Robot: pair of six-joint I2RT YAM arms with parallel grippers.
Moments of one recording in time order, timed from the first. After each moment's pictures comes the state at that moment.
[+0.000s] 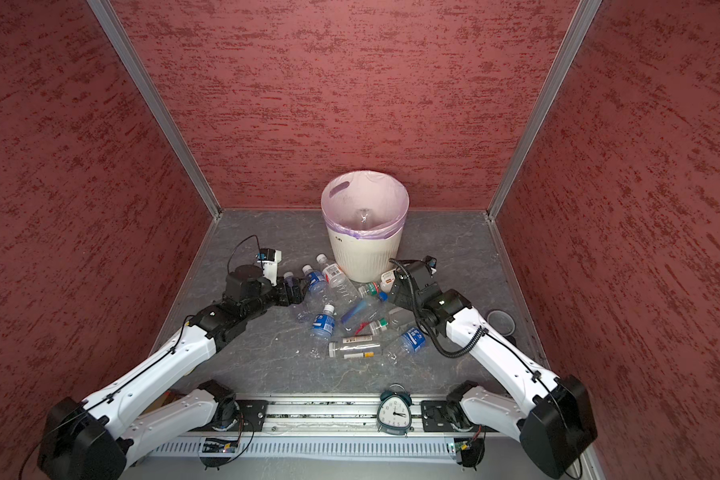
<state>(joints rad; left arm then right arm) -0.48 1.00 0.65 -0.18 0.05 -0.43 0.59 1.12 0.87 -0.70 0.22 0.85</state>
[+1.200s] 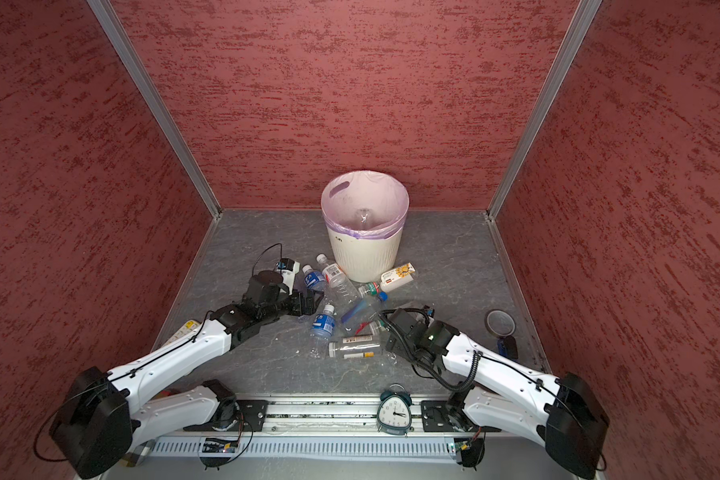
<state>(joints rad) -0.57 1.13 0.63 -0.15 0.05 -0.45 0.86 1.04 0.63 -0.86 0.15 1.29</state>
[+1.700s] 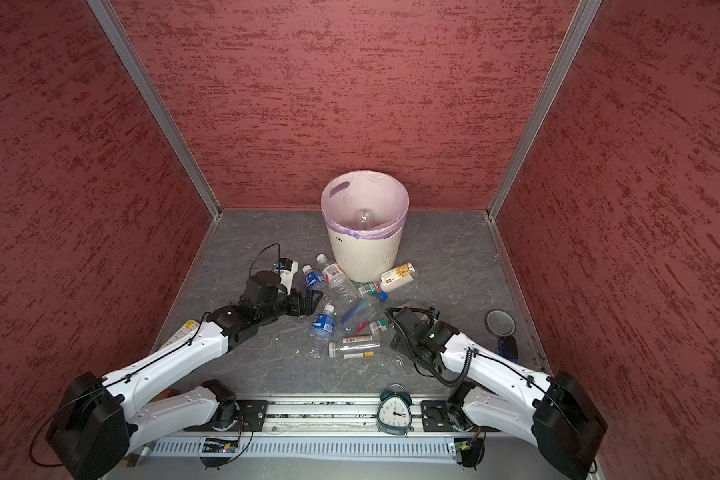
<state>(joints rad) -0.57 1.09 0.63 -0.17 0.05 -0.45 0.76 1.06 0.55 -0.77 0.14 1.27</state>
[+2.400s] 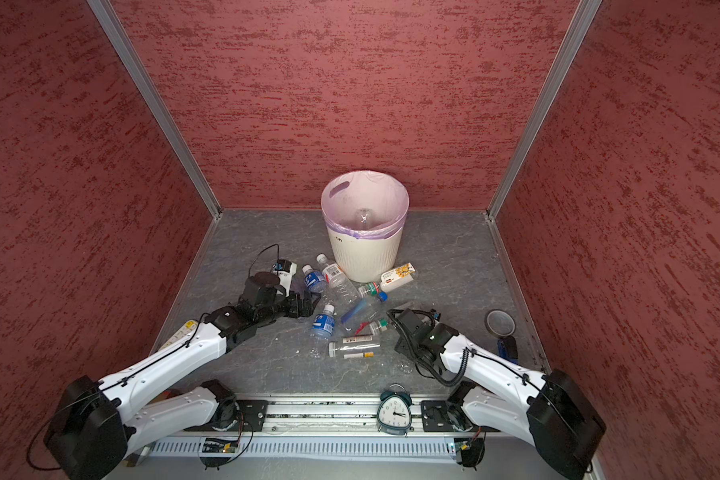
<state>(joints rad) -0.57 1.08 0.63 -0.21 0.04 -0.45 0.74 1.07 0.50 -0.70 0.14 1.25</state>
